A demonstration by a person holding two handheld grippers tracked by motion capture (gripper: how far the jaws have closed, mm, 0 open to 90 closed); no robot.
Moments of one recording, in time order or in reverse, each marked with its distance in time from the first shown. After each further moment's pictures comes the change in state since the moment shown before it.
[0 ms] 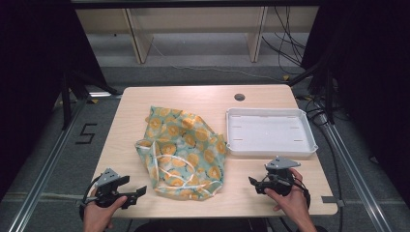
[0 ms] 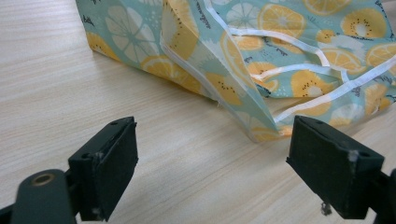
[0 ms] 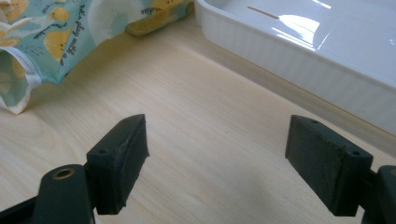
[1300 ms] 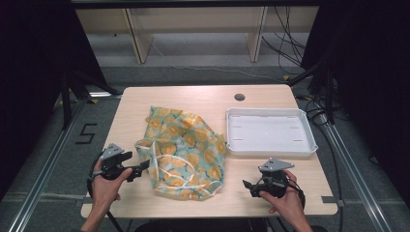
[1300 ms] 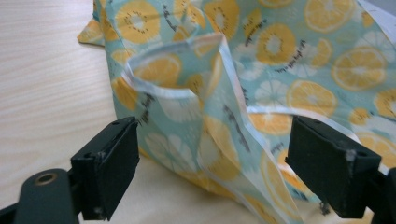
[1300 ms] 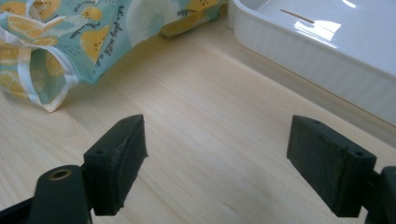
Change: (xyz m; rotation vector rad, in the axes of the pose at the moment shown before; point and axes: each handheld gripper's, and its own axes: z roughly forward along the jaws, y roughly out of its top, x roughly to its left) left arm 0.015 0.063 0.024 -0.070 0.066 0.000; right arm 0.013 0.002 0.005 0.002 0.056 -0.042
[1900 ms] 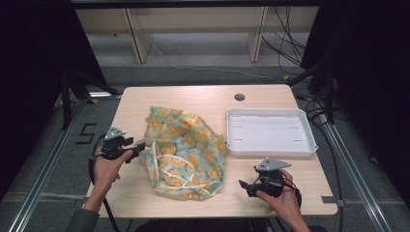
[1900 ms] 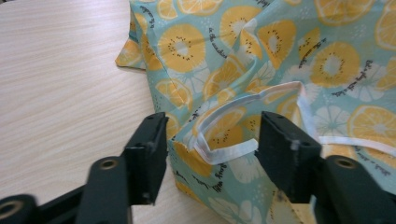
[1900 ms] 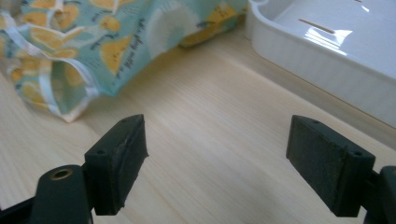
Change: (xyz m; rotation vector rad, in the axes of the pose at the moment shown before) left arm 0.030 0.036 0.025 0.051 0.079 0.048; right arm 0.007 0.006 0.004 -0.007 0.034 0.005
